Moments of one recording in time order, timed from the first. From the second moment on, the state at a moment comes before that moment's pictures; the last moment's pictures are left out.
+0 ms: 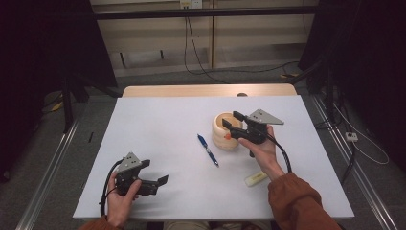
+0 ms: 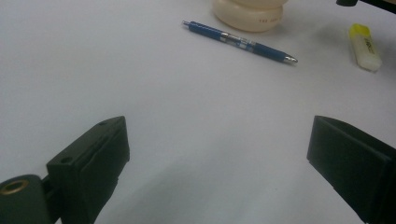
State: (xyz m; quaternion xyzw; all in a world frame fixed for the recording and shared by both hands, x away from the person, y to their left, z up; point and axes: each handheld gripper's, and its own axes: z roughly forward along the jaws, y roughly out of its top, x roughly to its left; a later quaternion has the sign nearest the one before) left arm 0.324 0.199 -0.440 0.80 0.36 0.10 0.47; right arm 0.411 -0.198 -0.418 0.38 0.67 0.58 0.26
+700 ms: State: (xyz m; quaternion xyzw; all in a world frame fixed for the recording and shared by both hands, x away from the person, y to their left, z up) left arm 0.324 0.197 -0.440 0.81 0.36 0.12 0.45; right arm 0.376 -0.230 -0.420 0.42 0.70 0.52 0.26
